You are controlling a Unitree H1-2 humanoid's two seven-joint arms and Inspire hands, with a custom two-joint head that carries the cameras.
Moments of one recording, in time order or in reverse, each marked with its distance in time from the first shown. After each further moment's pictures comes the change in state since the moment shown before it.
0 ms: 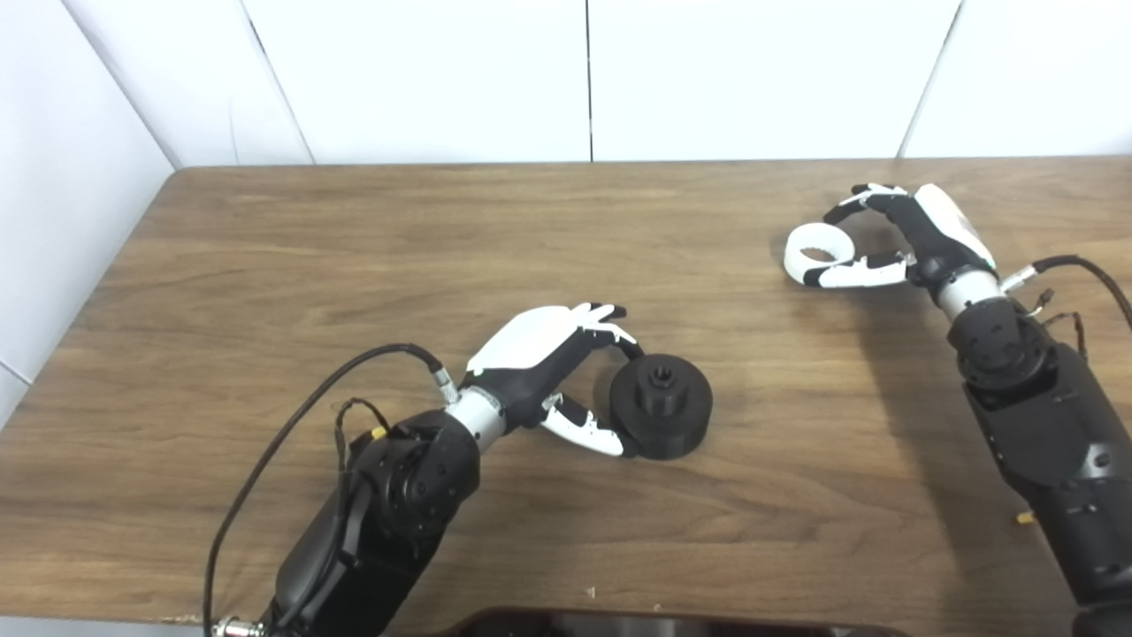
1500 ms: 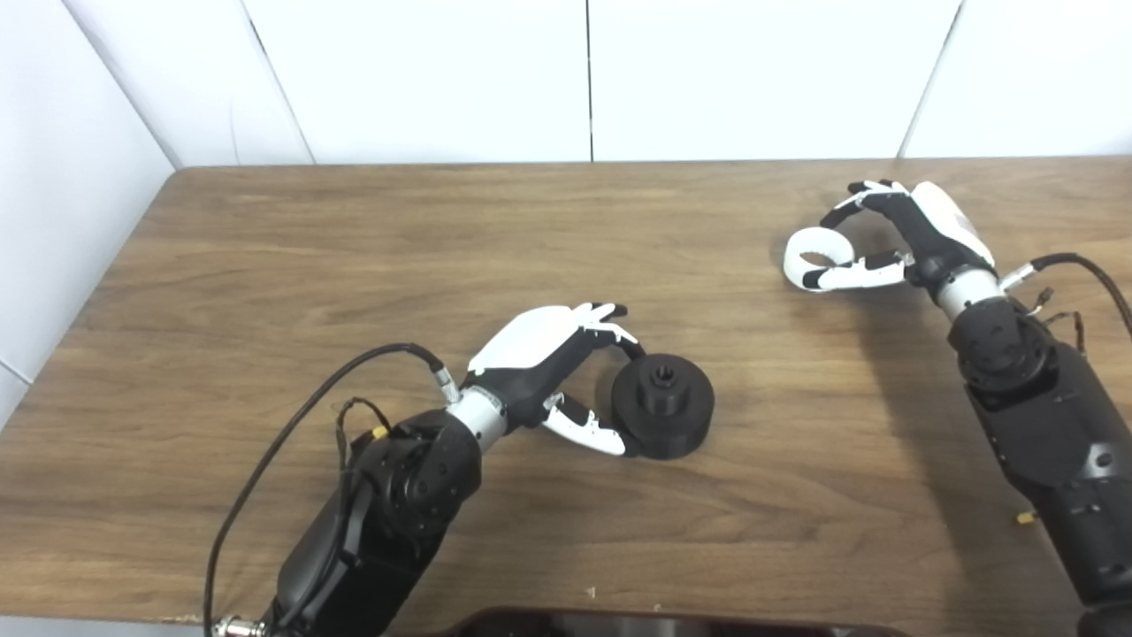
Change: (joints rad) left arm -0.002 -0.003 -0.001 0.001 -0.002 0.001 0.000; right arm -0.001 -0.010 0.014 0.001 -0.015 -0.017 0.024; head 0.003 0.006
